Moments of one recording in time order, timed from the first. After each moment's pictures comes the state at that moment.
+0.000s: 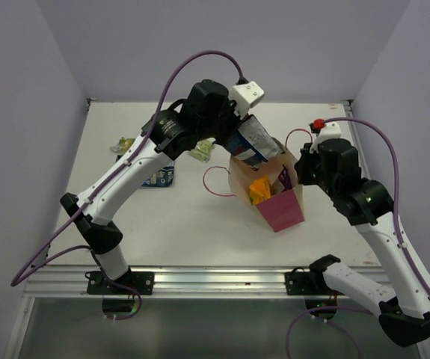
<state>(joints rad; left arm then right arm) -0.85 1.73 2.08 -0.86 -0.07 0.14 0.46 0.92 1.22 -0.84 0.23 0.27</state>
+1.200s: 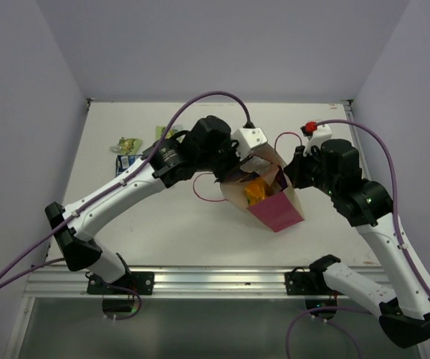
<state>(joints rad) -0.95 1.57 1.74 -0.79 0.04 0.19 0.46 0.91 1.21 -0.81 0.03 0.23</state>
